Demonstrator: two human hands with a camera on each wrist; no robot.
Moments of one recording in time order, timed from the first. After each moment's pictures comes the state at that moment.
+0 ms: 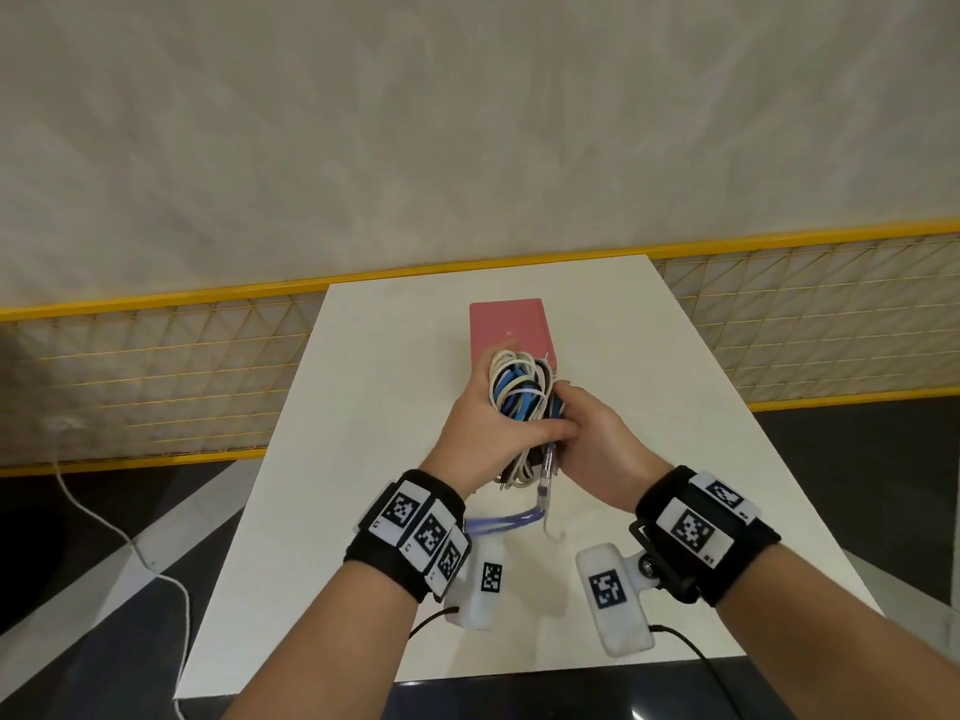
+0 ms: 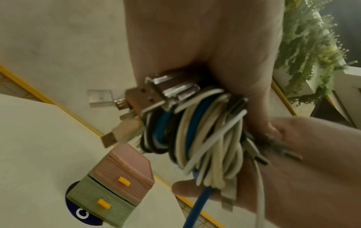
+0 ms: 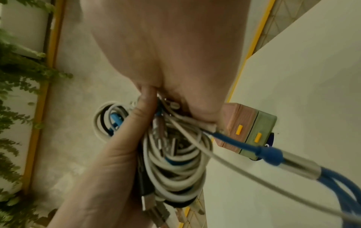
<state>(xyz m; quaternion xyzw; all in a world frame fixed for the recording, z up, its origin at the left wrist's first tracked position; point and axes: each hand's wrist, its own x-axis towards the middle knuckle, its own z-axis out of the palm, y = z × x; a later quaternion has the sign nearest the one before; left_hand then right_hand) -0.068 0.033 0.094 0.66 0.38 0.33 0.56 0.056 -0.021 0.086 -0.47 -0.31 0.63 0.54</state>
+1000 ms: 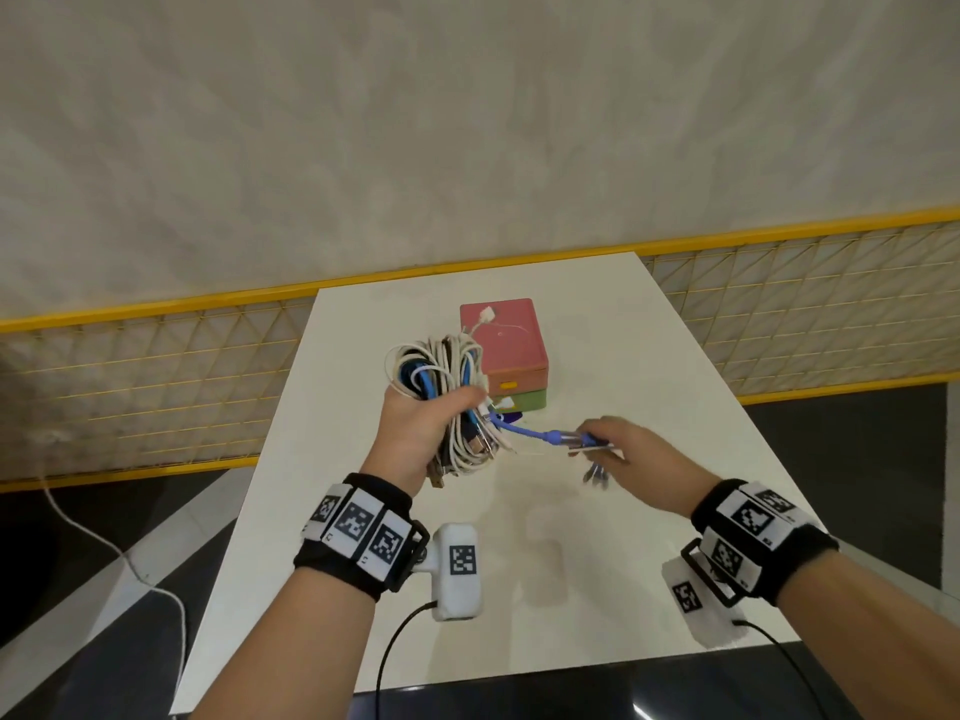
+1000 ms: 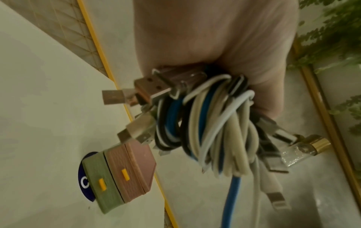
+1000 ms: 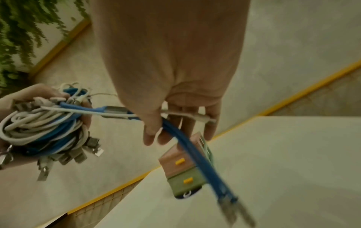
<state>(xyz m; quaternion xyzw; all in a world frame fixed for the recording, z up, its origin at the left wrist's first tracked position) -0.100 0.053 0.098 0.51 0.45 0.42 0.60 0.128 -0.042 0.036 -0.67 -0.65 0.27 0.25</state>
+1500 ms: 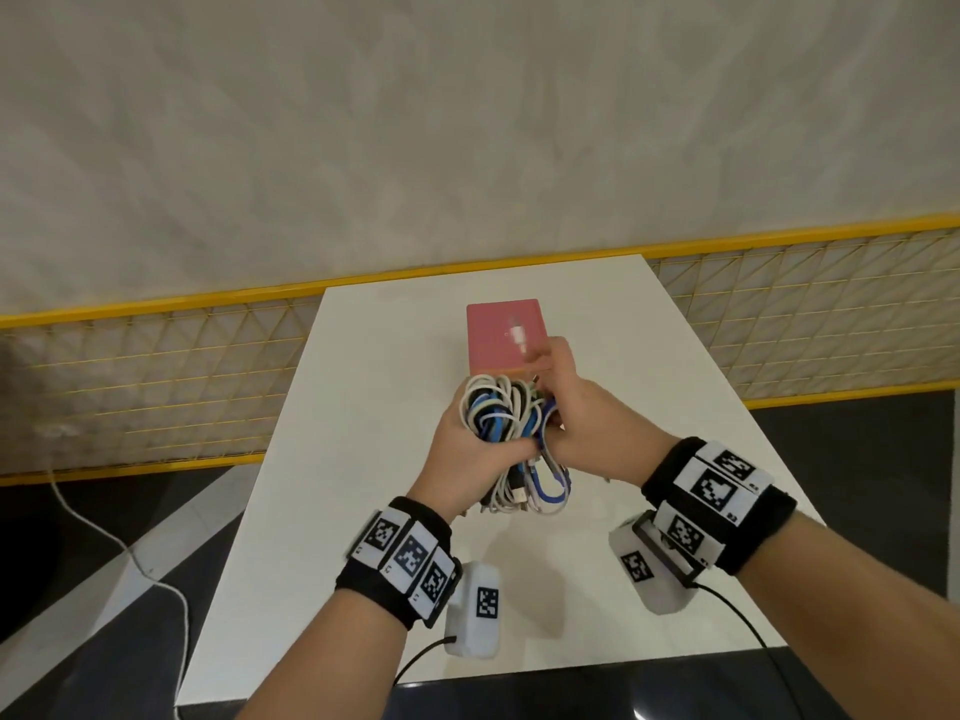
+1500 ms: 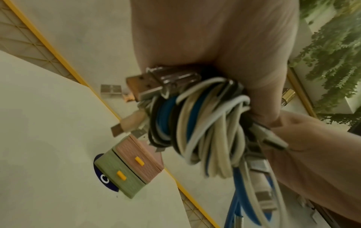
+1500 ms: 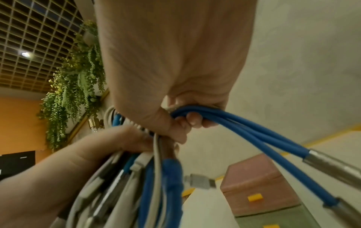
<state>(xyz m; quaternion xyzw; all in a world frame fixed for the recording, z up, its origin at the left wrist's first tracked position) -0.084 0.028 0.075 0.62 0.40 0.37 0.57 0.074 -0.011 0.094 -0.58 -0.71 0.24 0.32</state>
